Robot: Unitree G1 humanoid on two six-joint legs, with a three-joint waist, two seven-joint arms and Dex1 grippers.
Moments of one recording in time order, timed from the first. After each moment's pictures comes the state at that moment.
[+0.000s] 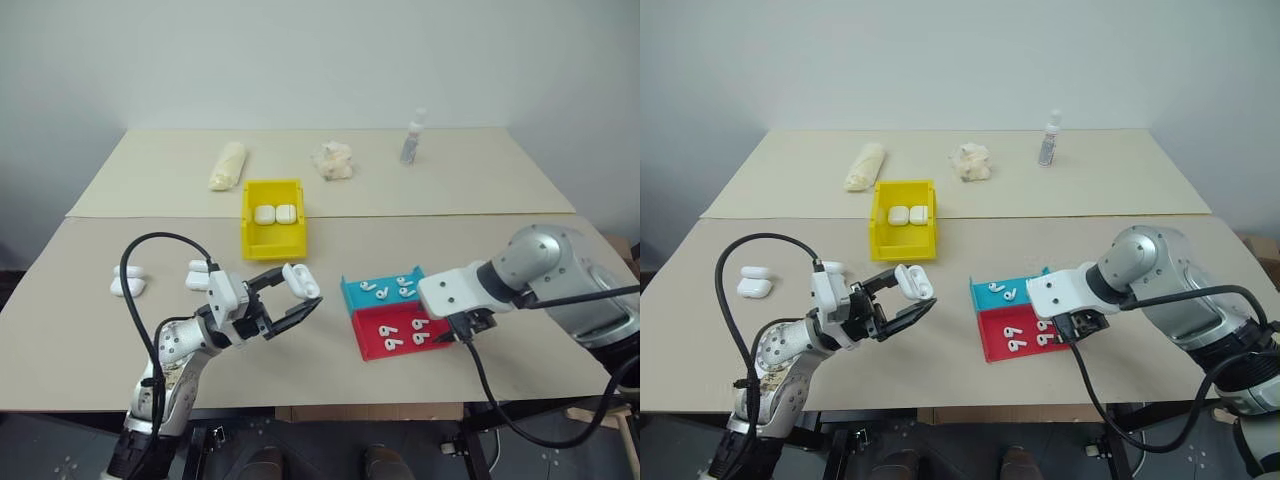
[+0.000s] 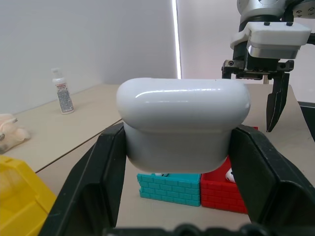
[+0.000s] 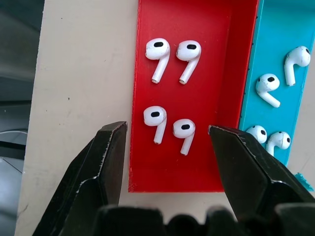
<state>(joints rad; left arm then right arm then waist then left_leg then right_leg) -0.17 0.38 -0.02 -0.22 -0.43 -0.03 -0.90 -0.73 -1.04 0.43 -0.22 -0.09 0.31 1.52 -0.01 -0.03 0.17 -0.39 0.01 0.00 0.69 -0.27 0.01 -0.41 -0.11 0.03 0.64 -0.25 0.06</state>
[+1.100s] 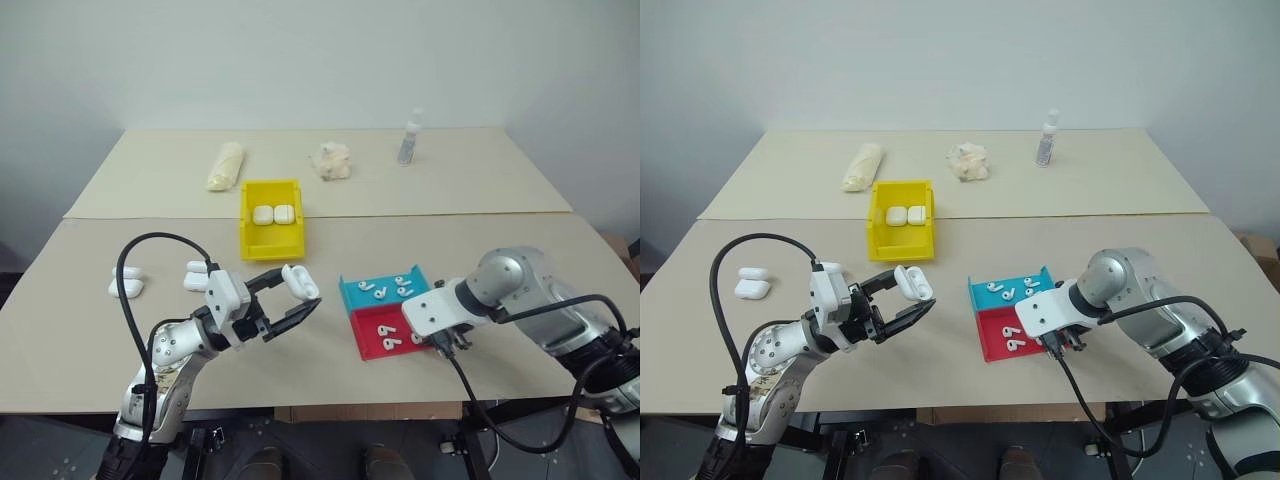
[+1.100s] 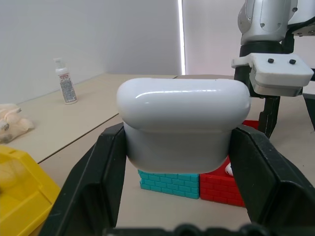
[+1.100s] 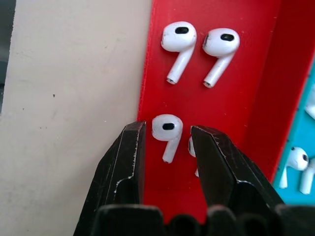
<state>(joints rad) -0.14 0.42 -0.03 -0.30 -0.43 0.05 -0.84 -0.69 -0.93 0.49 -0.11 -0.22 0.17 1.50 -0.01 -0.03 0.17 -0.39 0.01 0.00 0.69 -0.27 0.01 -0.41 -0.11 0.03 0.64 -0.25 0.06</state>
